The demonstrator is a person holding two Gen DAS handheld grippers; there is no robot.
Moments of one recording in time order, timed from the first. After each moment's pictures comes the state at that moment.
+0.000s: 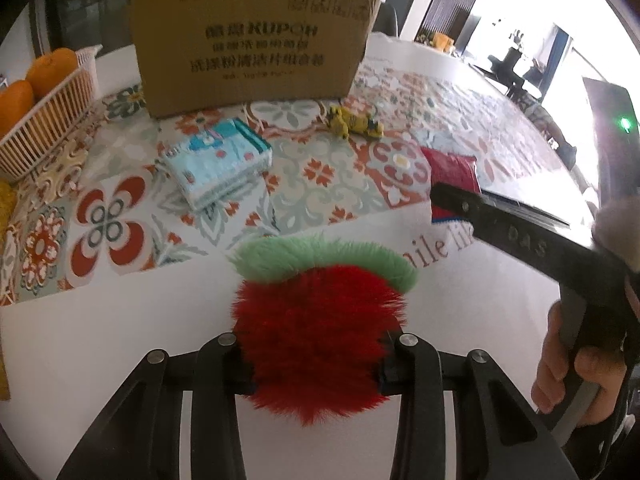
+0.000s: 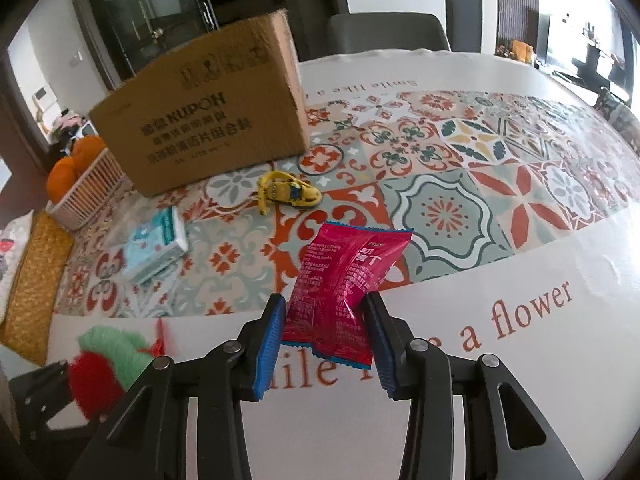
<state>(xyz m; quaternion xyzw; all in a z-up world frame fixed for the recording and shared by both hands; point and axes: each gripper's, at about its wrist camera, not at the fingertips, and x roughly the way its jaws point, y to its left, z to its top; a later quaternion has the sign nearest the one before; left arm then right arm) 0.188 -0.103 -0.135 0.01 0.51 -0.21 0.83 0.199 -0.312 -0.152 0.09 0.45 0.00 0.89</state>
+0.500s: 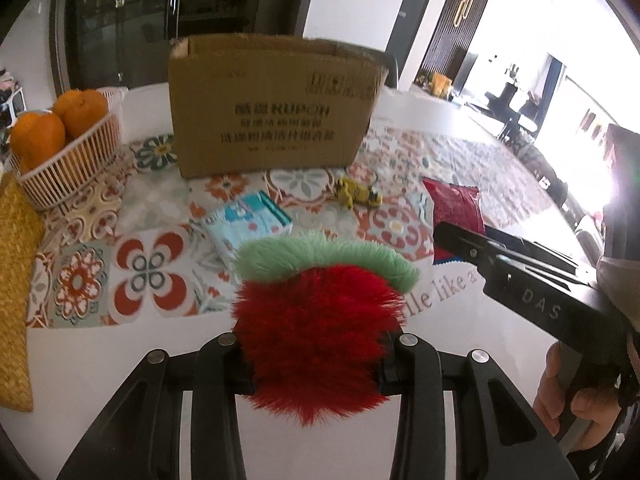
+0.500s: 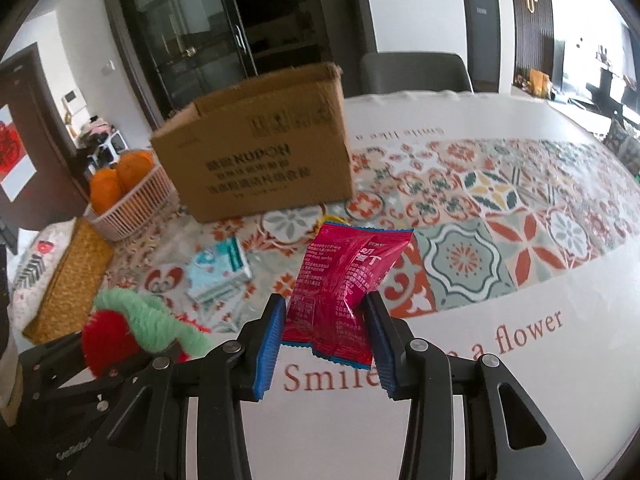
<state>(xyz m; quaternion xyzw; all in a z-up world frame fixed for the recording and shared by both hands) 0.188 -0.080 -0.084 -0.01 0.45 -0.21 0.87 0.183 -0.287 -0.098 0.08 0.40 0.04 0.91</state>
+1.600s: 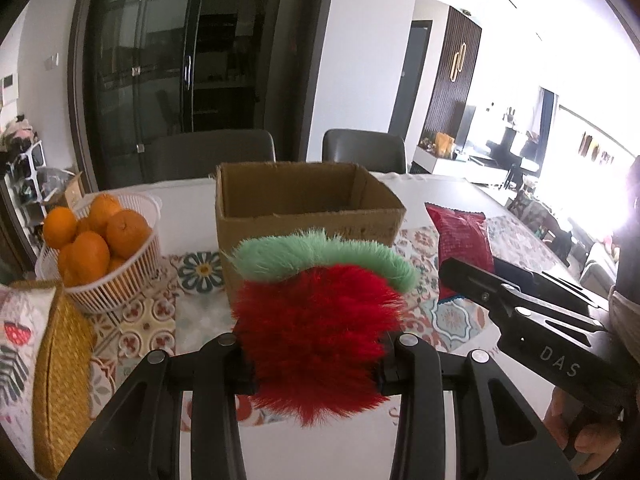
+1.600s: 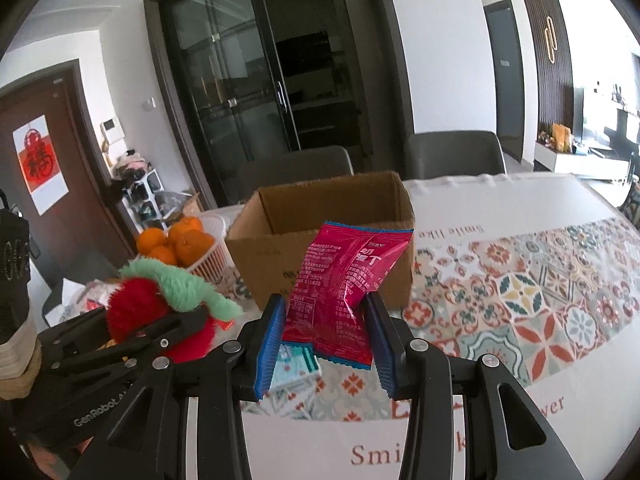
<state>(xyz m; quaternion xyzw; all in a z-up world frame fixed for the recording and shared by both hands) 0.225 -0.049 0.010 -0.01 0.33 -0.19 0.93 0.207 -0.246 -0.008 0.07 0.30 0.08 0.95</state>
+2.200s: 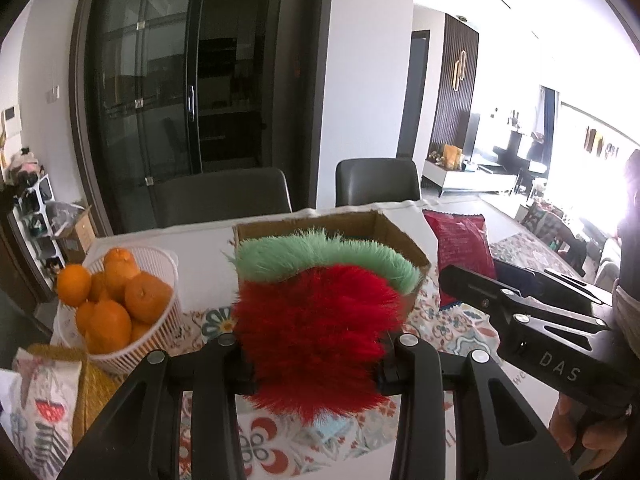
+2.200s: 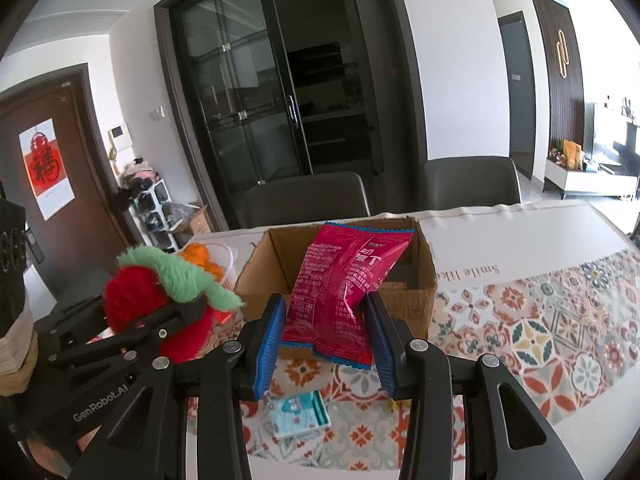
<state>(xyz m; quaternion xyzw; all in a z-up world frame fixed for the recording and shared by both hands) 0.270 -0.045 0.046 0.02 0.29 -0.17 0.94 0.256 -0.236 0.025 0.07 0.28 0.09 0.95</state>
